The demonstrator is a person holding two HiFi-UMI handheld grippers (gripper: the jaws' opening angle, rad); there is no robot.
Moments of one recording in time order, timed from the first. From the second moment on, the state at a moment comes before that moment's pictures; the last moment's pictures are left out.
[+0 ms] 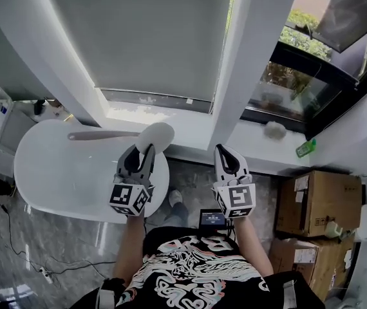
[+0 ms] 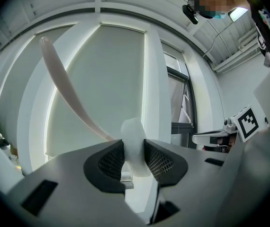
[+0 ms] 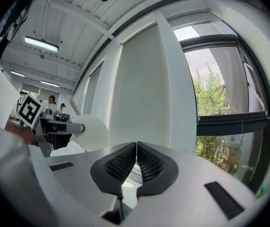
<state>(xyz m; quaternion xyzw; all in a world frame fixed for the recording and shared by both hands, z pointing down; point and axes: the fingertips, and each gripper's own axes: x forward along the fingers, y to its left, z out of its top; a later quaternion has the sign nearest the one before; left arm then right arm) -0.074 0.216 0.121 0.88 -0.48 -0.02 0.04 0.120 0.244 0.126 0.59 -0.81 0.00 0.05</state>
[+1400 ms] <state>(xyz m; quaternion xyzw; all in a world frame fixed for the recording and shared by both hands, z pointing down) -0.089 -0.027 0.149 0.90 -0.43 -0.03 0.07 0.066 -0.010 0.165 0.58 -0.81 0.05 0.08</state>
